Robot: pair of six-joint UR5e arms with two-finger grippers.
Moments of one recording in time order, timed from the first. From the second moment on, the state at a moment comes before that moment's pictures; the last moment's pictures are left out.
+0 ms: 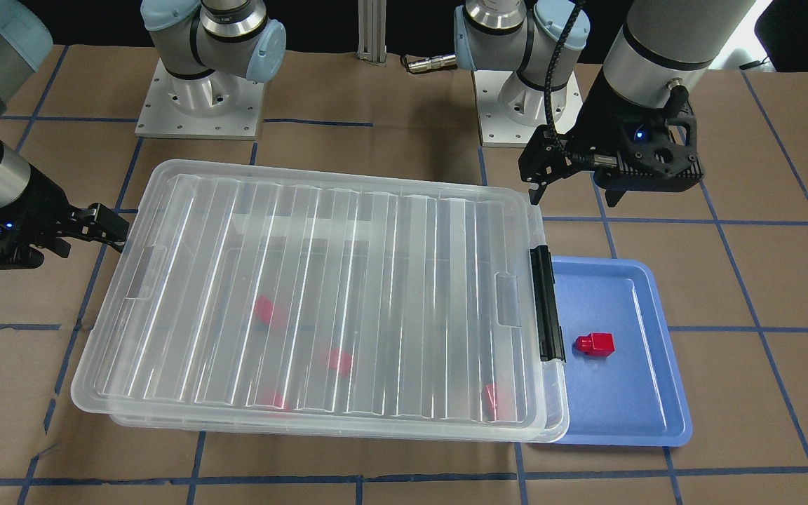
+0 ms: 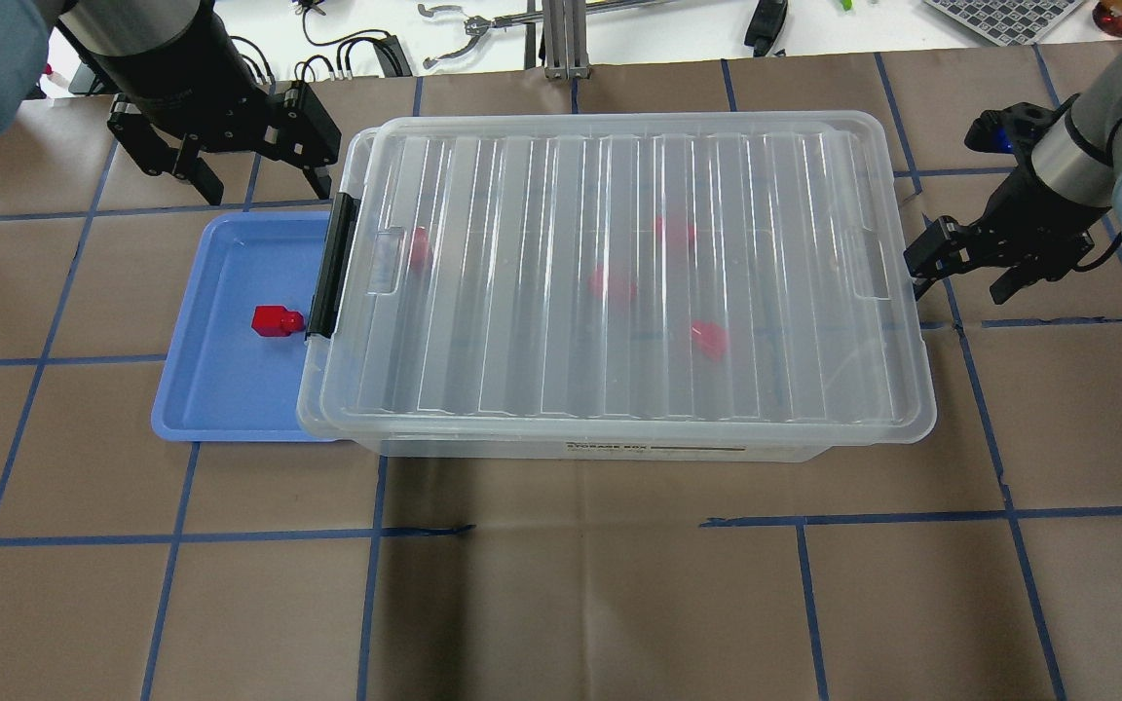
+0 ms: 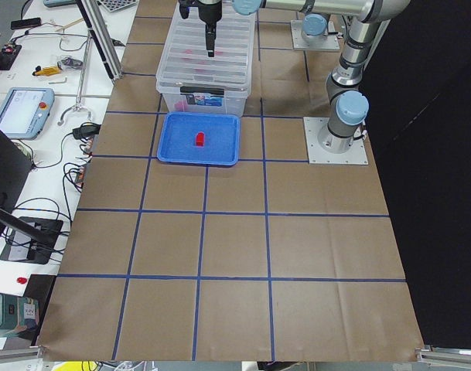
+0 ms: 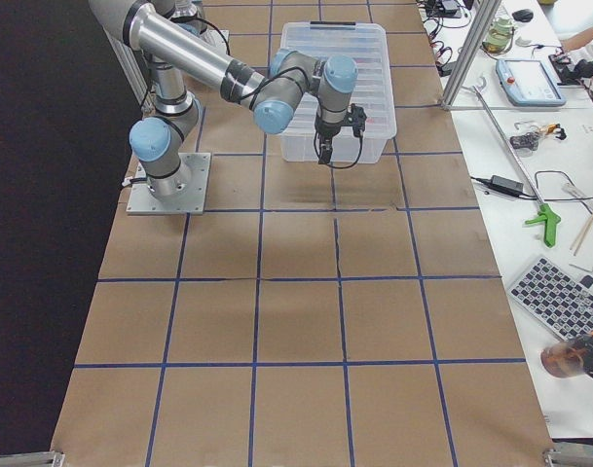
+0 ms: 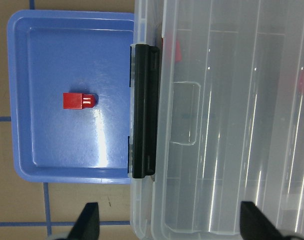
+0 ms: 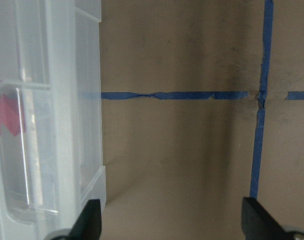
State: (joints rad) left arm -1.57 -1.65 -1.43 -1.62 1.56 0.01; right arm 1.23 -1.47 1.84 -1.83 -1.46 -0.34
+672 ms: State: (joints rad) left arm -1.57 -1.65 -1.43 -1.62 1.56 0.01; right arm 1.26 -1.50 1.69 -1.76 -1.47 -0.31
